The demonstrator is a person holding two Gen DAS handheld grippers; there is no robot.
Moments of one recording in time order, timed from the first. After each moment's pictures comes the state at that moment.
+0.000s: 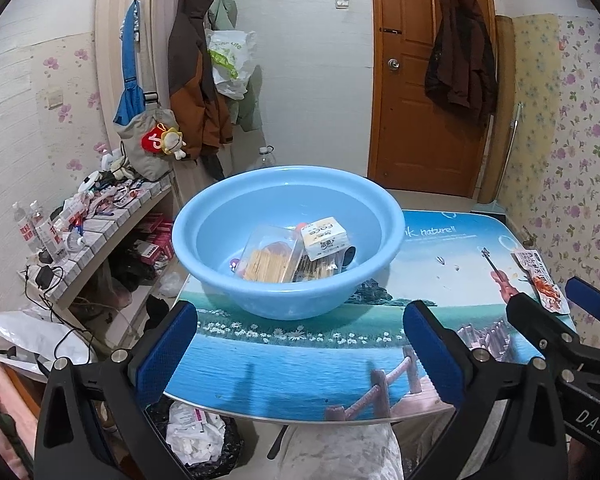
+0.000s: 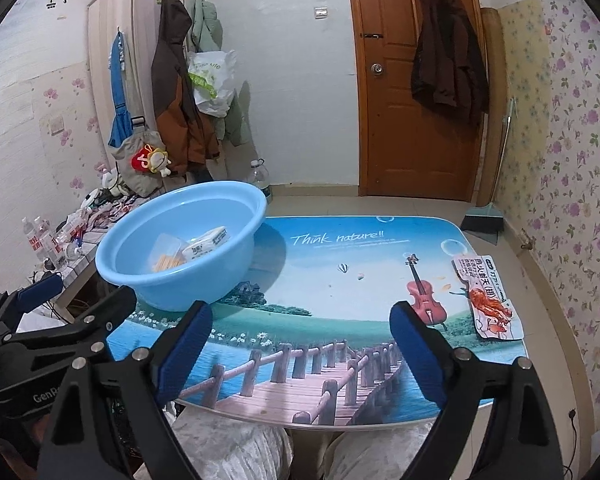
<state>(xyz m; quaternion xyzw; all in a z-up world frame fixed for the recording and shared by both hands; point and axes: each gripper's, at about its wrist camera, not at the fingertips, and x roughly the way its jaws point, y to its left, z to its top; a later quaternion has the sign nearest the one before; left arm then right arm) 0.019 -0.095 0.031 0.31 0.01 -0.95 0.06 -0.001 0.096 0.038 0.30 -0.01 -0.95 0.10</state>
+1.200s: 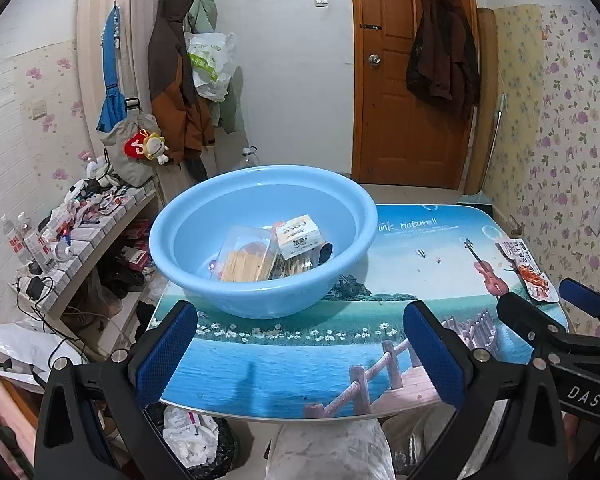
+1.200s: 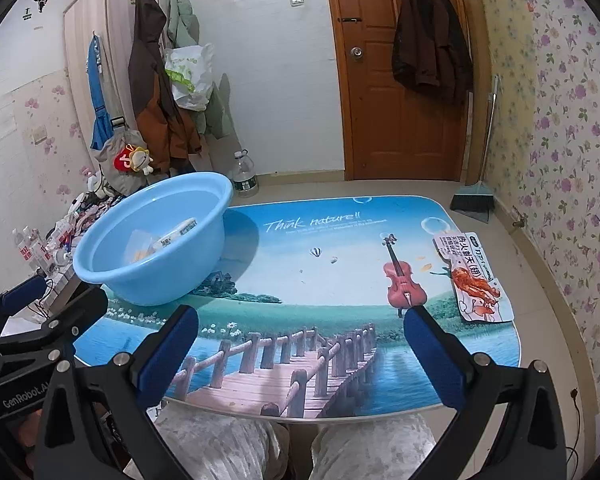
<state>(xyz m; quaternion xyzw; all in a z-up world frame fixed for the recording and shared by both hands) 0.020 -0.077 0.031 0.32 -0.01 -0.95 0.03 -0.010 0.121 0.023 0.33 -0.03 -0.94 0.07</state>
